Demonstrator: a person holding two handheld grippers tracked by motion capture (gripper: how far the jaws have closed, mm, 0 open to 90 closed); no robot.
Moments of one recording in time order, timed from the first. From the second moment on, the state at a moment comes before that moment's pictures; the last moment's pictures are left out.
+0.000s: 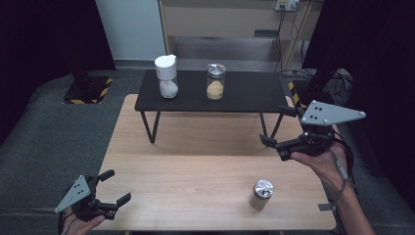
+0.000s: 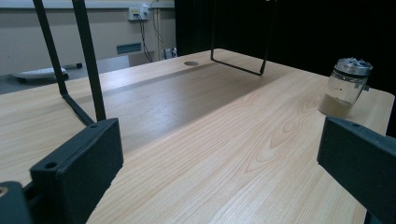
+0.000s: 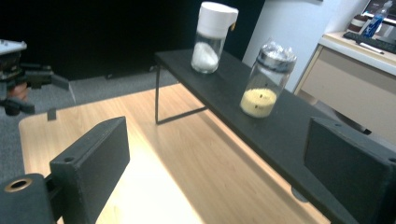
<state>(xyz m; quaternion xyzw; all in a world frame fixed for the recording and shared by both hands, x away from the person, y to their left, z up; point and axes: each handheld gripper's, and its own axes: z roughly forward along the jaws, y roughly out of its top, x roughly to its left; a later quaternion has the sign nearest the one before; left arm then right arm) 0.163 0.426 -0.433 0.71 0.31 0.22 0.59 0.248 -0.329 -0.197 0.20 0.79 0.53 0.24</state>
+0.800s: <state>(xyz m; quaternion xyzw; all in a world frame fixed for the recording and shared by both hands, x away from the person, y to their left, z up) 0.164 0.426 -0.433 0.71 0.31 0.22 0.59 0.193 -0.360 -0.257 0.24 0.78 0.52 0.25</state>
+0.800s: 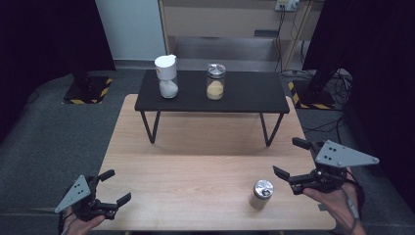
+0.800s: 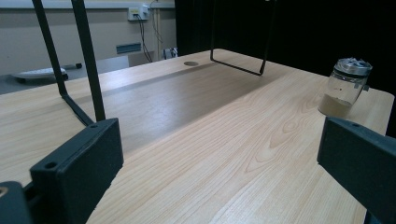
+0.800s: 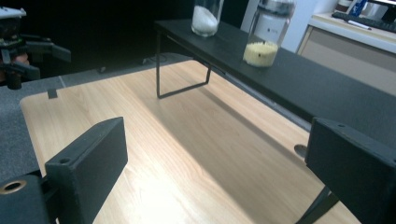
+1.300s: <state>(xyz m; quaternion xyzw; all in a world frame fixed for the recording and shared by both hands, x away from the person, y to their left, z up) 0.163 0.426 -0.433 0.71 0.31 0.22 0.59 0.170 -0.375 -0.302 0.27 0.77 0.53 0.24</state>
